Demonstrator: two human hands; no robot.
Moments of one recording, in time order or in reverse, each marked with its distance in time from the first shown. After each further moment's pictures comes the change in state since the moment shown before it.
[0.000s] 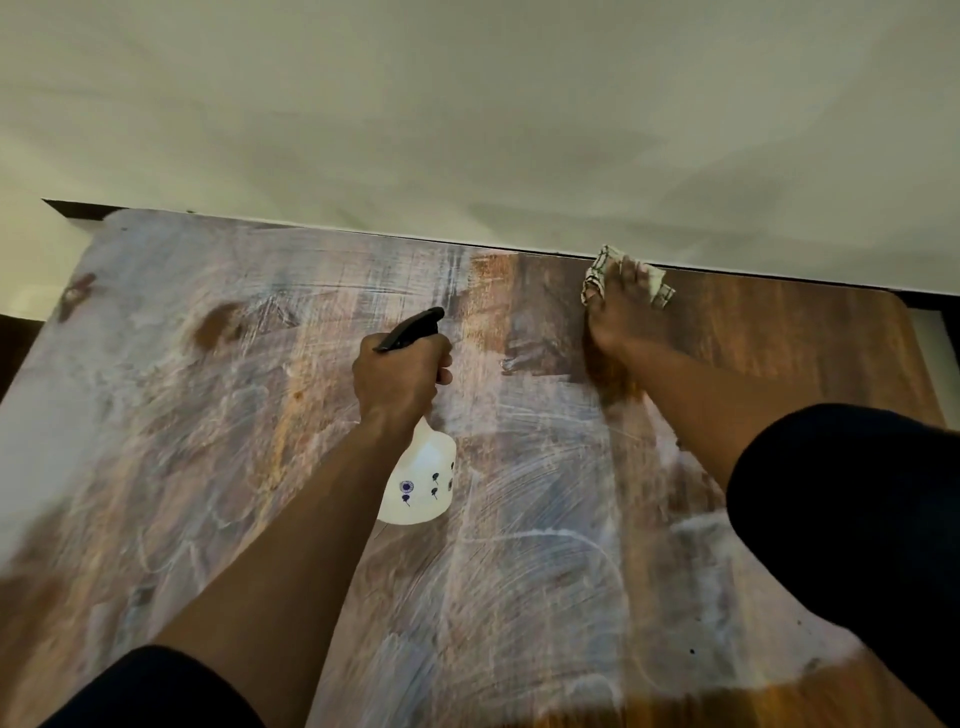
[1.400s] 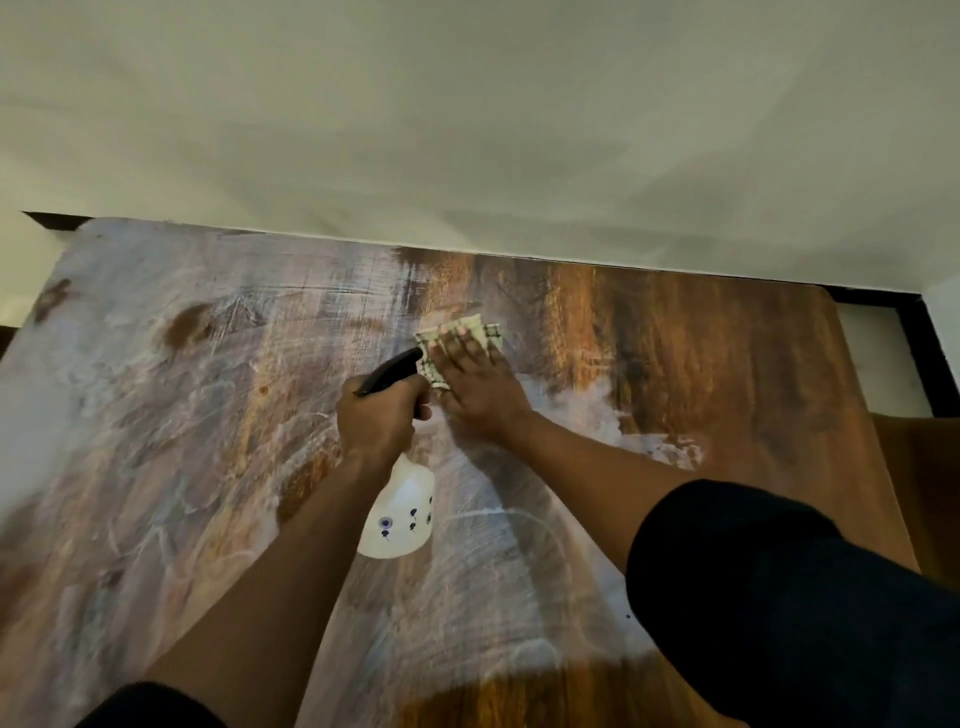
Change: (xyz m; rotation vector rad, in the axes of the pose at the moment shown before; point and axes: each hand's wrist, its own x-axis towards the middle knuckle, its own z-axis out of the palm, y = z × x) left_hand -0.044 -0.041 0.017 -0.030 -0.059 0.033; right_hand -0.116 -0.056 0.059 -0.160 -0.118 -0.656
